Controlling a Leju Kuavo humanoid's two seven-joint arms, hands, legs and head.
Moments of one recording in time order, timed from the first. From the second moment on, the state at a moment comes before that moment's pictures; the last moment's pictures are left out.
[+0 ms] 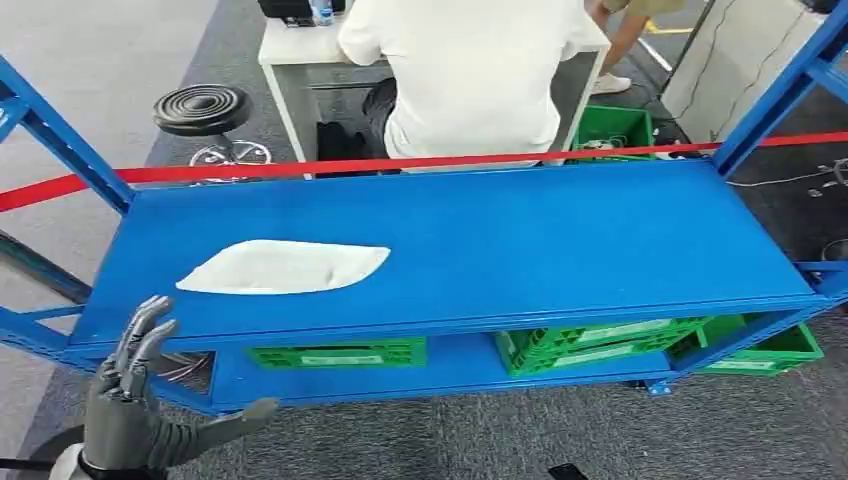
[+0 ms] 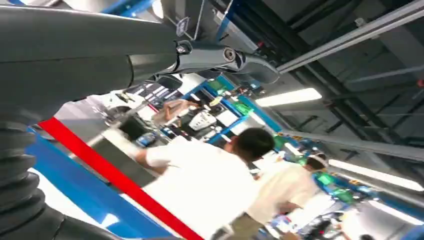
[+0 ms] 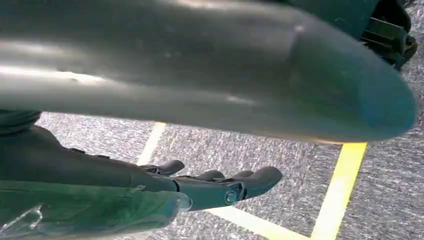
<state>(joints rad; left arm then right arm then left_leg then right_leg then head) 0.24 0.29 -0.42 -2.02 -0.70 0.61 -0.39 -0.04 -0.09 0.87 -0.13 -0.69 -0.01 0.08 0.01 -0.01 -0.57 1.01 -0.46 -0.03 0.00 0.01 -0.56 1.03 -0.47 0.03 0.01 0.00</state>
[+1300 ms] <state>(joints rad) 0.01 0.30 -0.21 -1.49 -1.14 0.43 -0.02 -0.05 -0.10 0.99 -0.13 -0.65 0.03 0.03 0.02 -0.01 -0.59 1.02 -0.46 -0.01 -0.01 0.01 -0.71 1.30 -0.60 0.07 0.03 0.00</state>
